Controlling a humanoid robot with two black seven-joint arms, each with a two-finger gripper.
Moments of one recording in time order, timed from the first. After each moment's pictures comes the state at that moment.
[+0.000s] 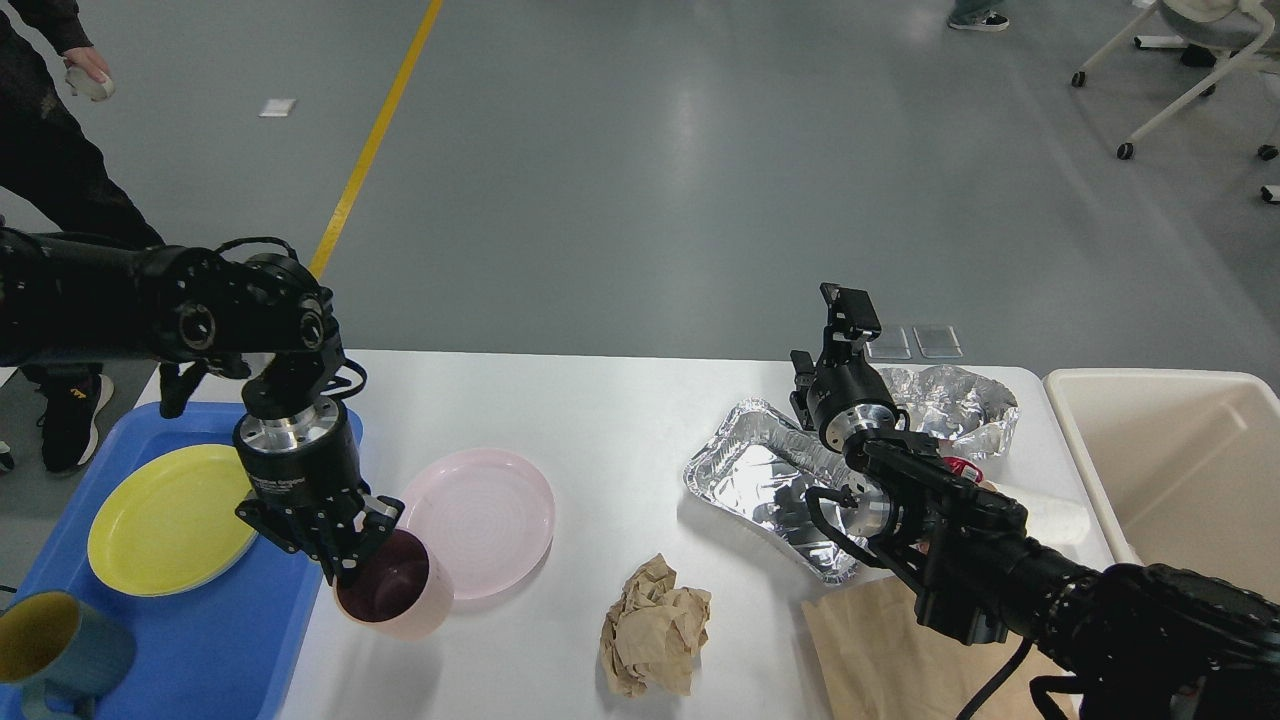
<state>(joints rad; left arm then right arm) -1.74 0.32 1.06 -1.16 0.19 -0.96 0.20 0.77 0.02 0.36 0.47 -0.06 -0.19 0.51</state>
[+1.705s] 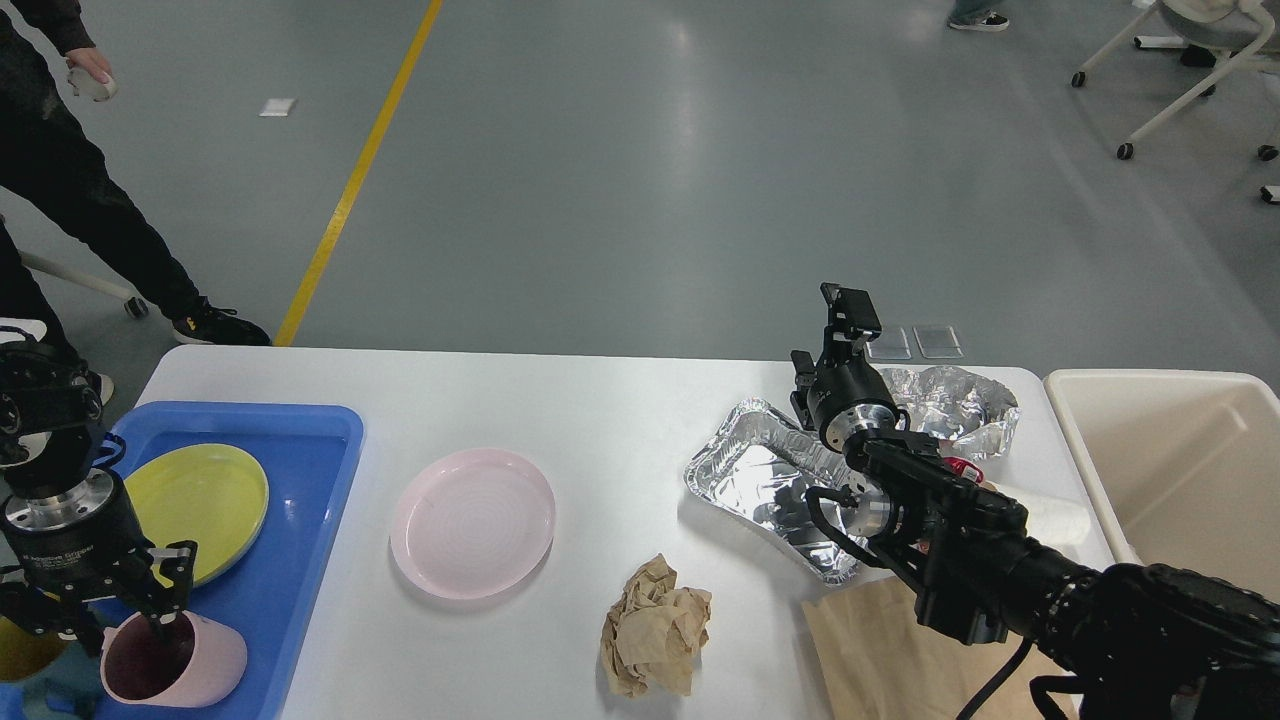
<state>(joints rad) -1.44 0.57 1.16 -0.89 0.21 -0.96 0.19 0.77 0.02 0.36 0.47 -0.06 -0.19 0.51</state>
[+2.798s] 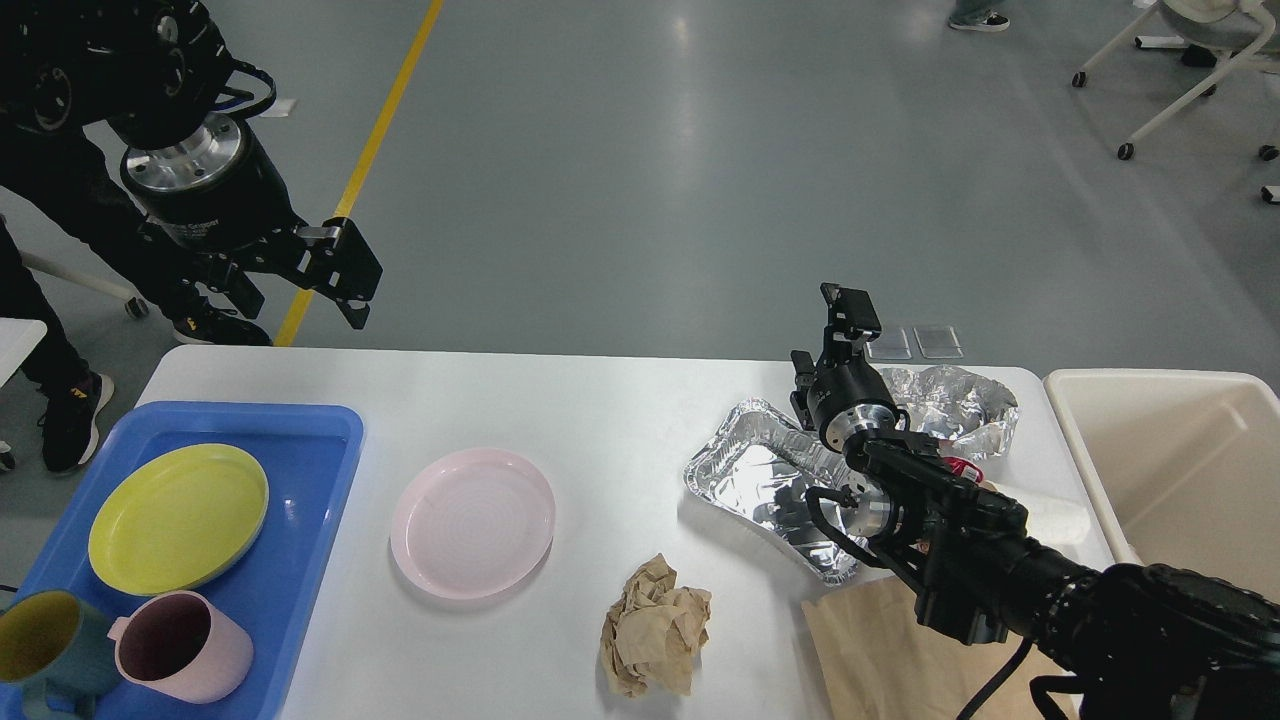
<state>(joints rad) -2.16 0.23 1.45 -1.02 0.26 -0.96 -0.32 0.77 0.02 0.36 0.47 -0.06 -0.19 0.51</state>
